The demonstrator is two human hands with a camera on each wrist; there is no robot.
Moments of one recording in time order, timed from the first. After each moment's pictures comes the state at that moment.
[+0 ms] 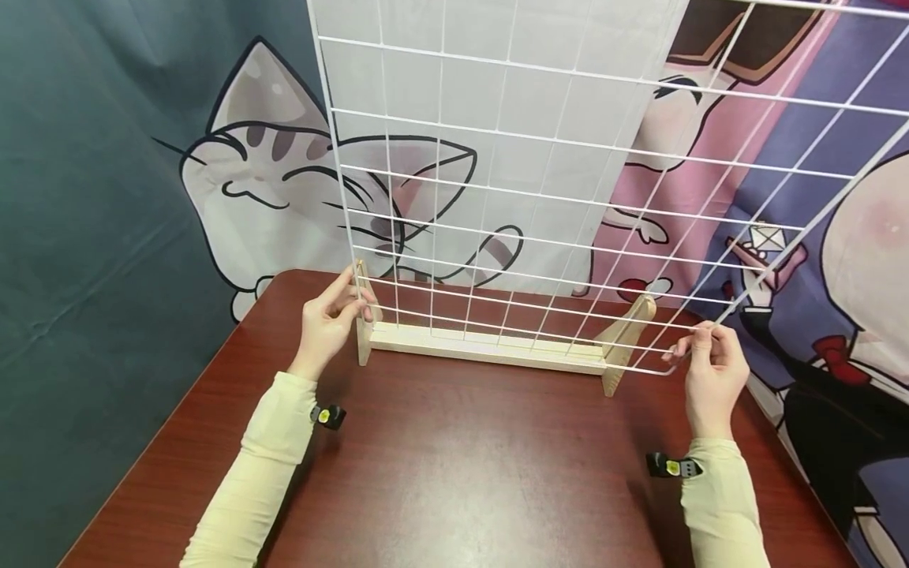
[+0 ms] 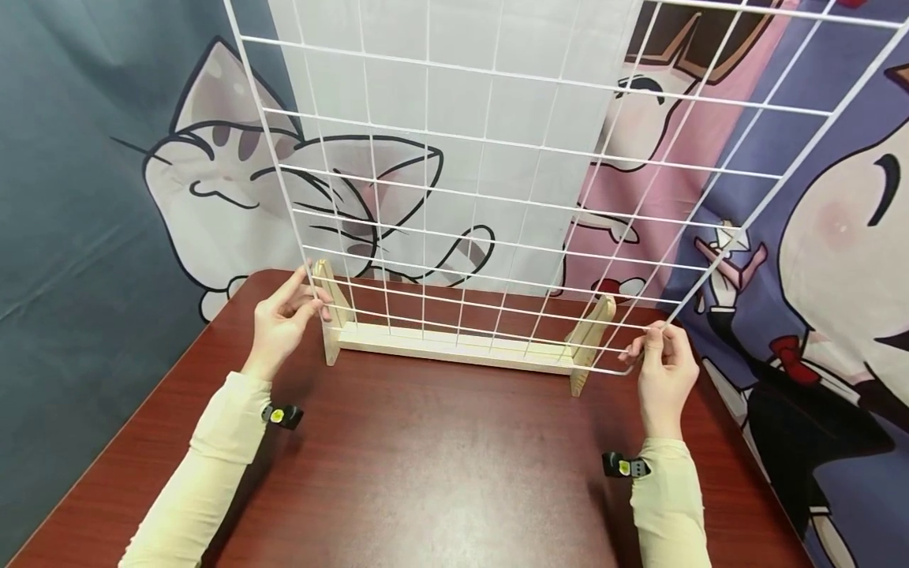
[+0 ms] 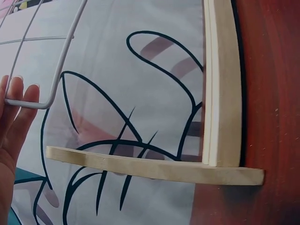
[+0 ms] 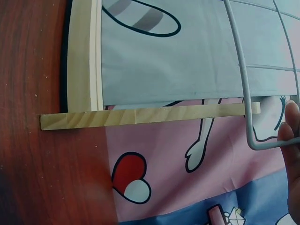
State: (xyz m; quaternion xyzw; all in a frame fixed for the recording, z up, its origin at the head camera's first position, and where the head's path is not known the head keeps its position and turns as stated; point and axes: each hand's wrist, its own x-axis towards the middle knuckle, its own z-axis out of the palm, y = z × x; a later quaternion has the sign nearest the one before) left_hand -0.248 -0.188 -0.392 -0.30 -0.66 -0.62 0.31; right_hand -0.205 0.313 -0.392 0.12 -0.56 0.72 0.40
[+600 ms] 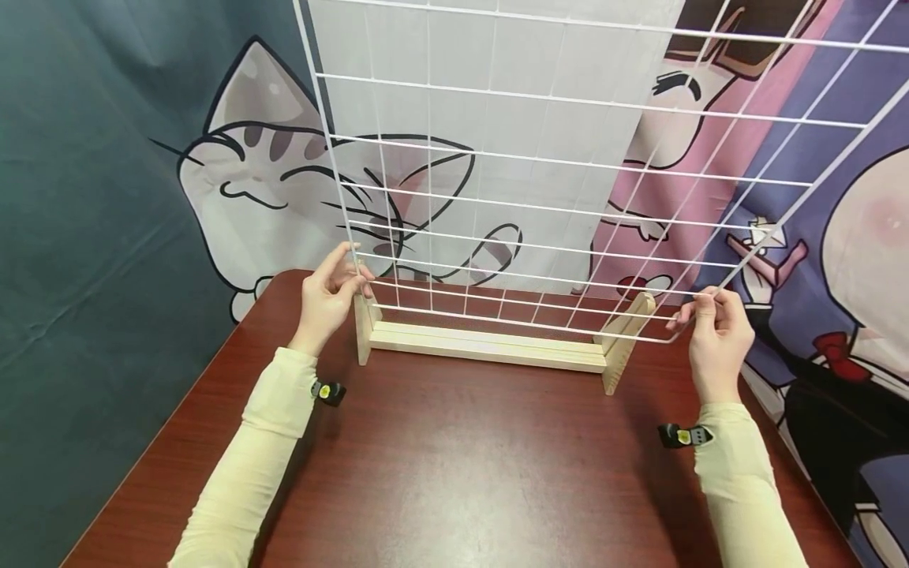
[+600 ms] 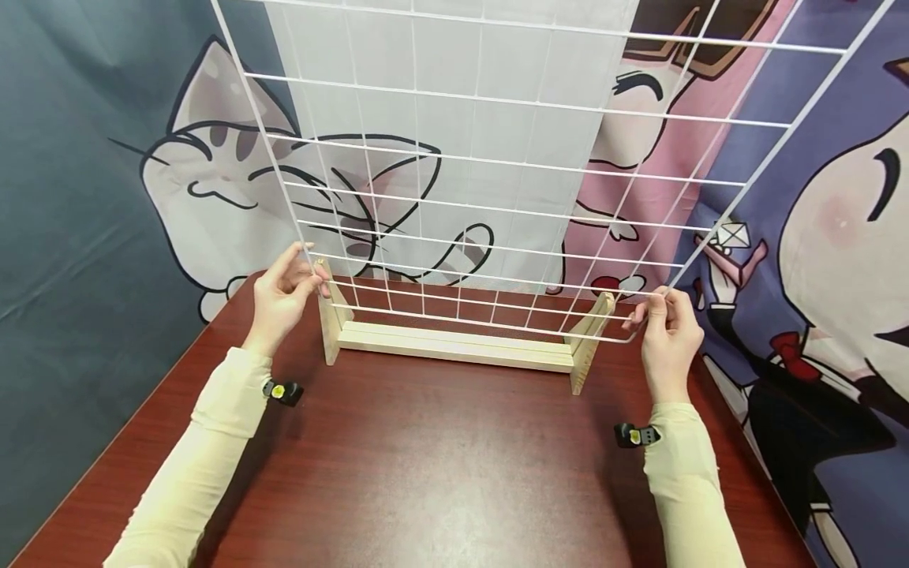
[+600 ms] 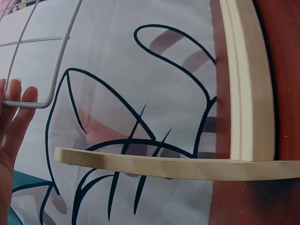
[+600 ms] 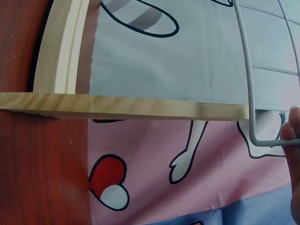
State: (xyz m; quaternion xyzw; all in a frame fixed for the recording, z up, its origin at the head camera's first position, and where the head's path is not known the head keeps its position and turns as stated) left_hand -0.273 -0.186 -0.370 -0.29 -0.67 -0.60 0.31; right_hand -0.231 0.320 -0.365 0.14 -0.62 0.66 0.41
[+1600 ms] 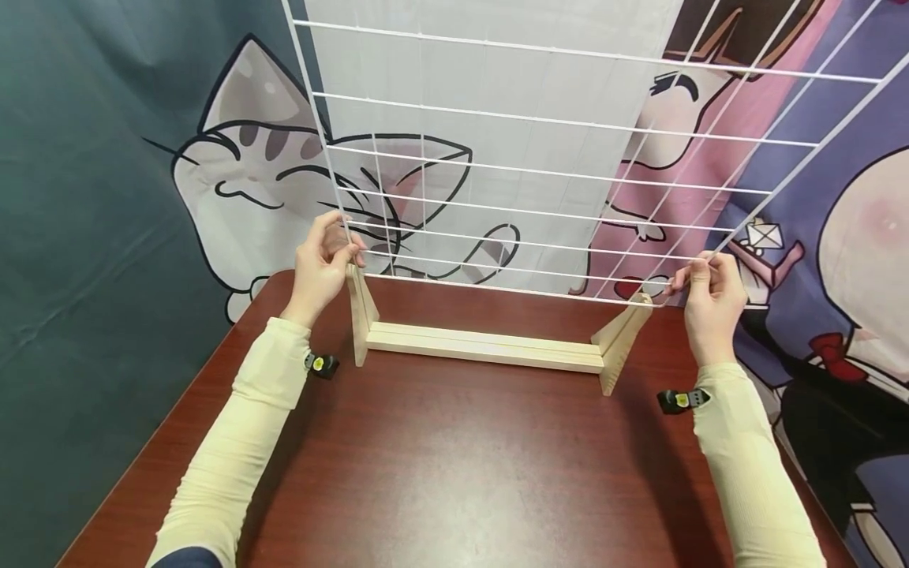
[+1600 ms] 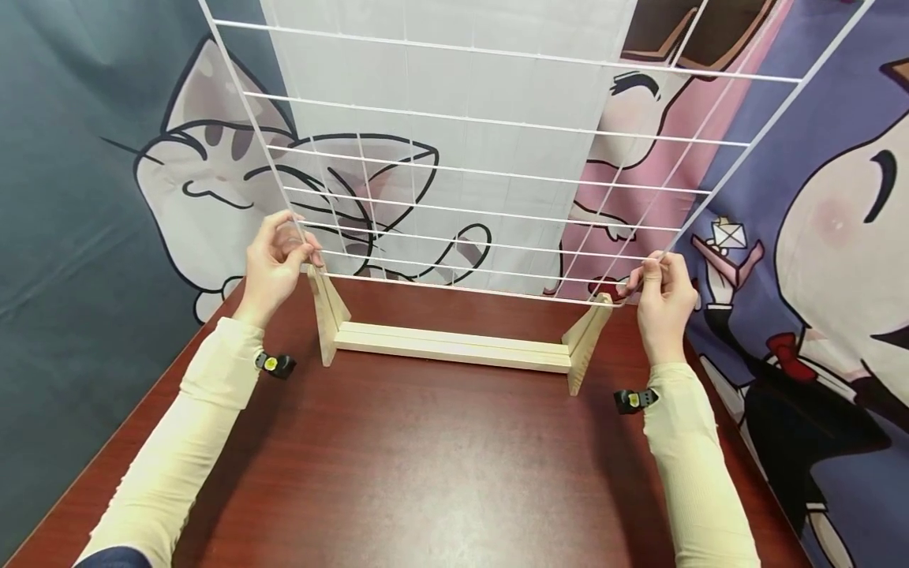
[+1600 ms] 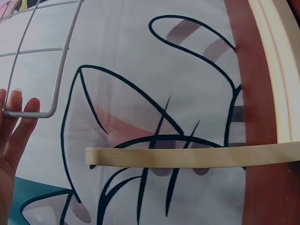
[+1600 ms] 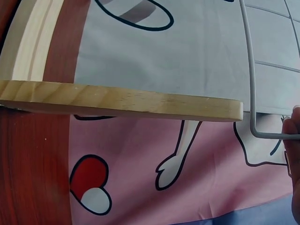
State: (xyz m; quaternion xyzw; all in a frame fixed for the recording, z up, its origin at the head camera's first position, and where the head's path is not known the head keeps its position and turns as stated) left_hand -0.294 -0.188 -0.333 -0.27 -0.70 -0.58 0.33; right_hand -0.270 0.319 -0.334 0.17 -0.62 0.65 0.40
